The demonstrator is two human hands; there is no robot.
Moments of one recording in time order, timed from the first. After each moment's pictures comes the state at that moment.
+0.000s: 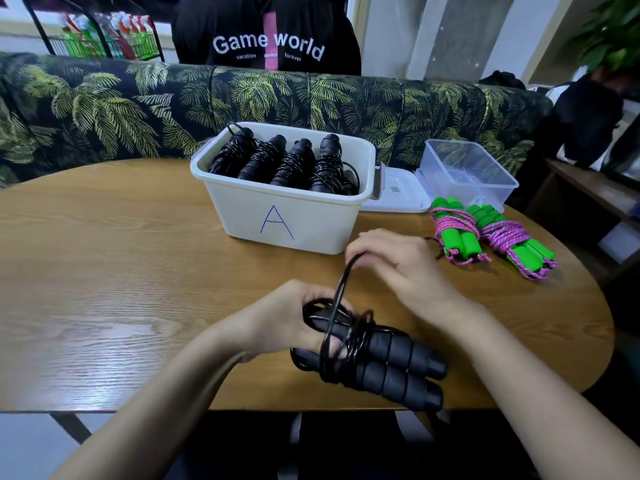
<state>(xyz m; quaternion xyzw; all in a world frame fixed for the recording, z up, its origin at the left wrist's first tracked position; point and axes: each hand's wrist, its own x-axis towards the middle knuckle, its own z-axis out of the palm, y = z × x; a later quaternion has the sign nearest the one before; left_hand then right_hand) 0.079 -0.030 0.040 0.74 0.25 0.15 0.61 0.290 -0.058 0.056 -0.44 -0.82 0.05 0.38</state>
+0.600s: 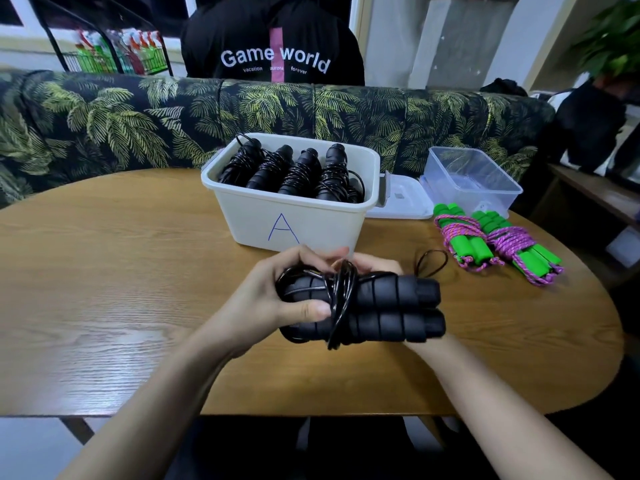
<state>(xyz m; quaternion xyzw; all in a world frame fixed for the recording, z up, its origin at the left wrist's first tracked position) 0.060 -0.024 0.052 0.69 0.18 0.36 0.59 0.261 -0.049 0.026 -0.55 -0.58 0.38 0.46</state>
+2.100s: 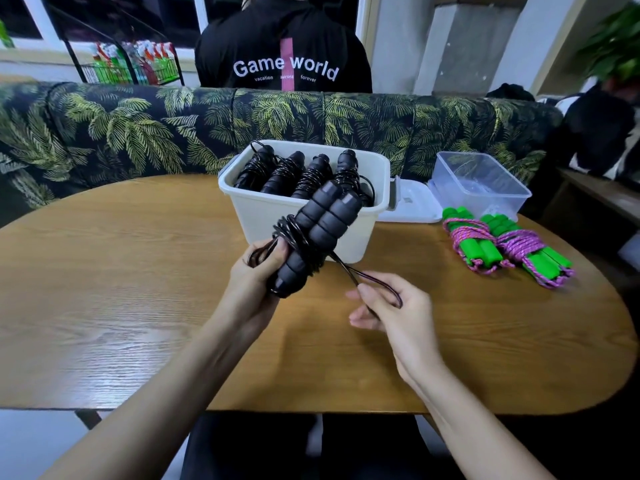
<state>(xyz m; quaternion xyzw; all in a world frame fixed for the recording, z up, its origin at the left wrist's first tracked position) 0.057 0.011 0.023 0.35 0.27 0.54 0.71 0.222 -0.092 0.023 -0.52 -0.36 0.41 0.66</state>
